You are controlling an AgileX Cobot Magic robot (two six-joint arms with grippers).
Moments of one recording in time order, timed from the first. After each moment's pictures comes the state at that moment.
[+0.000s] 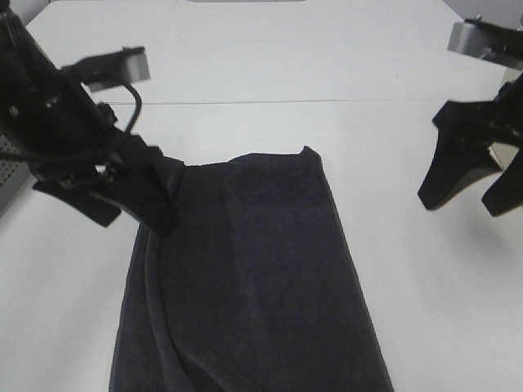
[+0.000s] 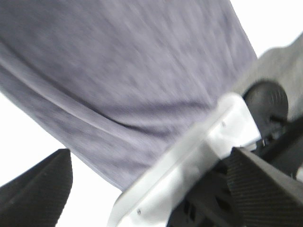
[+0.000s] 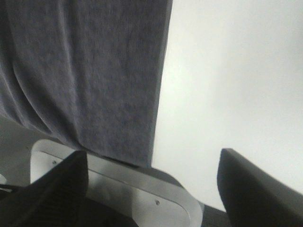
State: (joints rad) left arm -0.35 1.66 -1.19 -0.52 1.09 0.34; right arm 0.13 1.44 -1.05 0.34 1.11 -0.15
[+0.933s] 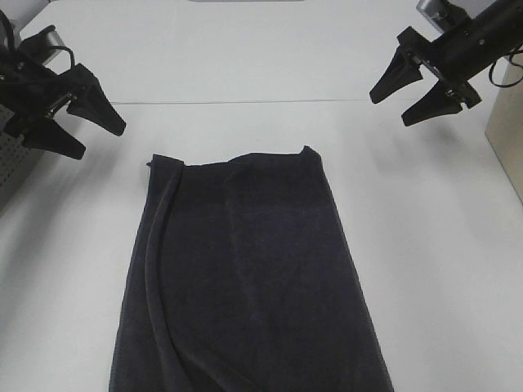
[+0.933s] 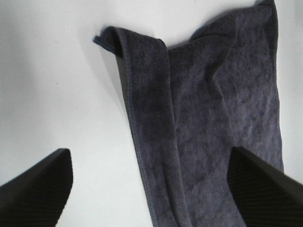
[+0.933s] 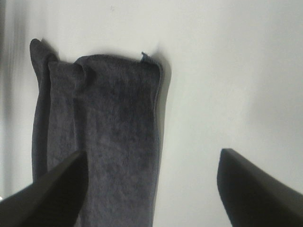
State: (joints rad) left arm 0.08 2.19 -1.65 -0.76 1.09 0.51; right arm -0.09 2.30 -1.91 0.70 1.21 -0.42
